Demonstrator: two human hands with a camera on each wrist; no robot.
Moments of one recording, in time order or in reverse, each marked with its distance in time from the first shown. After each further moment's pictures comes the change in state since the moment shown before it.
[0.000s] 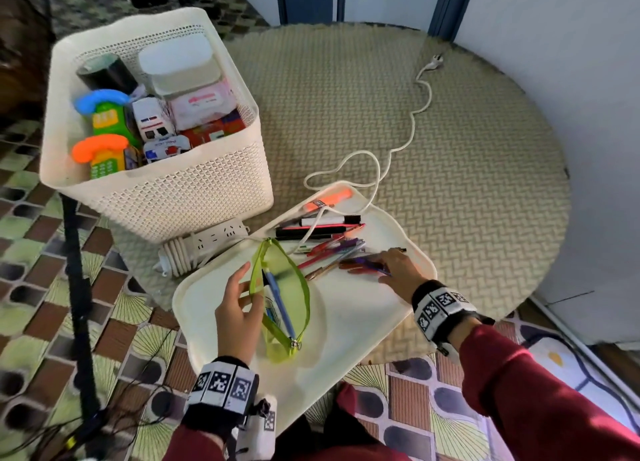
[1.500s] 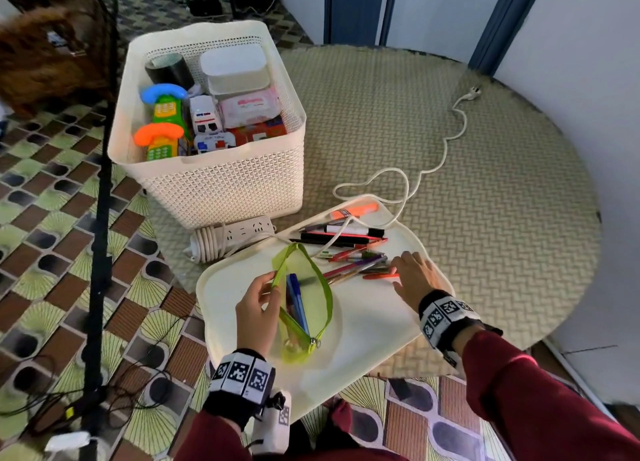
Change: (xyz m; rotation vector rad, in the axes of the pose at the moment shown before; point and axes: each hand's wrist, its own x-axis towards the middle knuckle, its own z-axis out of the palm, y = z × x) left_hand -0.004 -0.012 0.005 -0.044 0.091 -0.057; right_hand 0.001 -0.015 -0.011 -0.418 0.184 -0.129
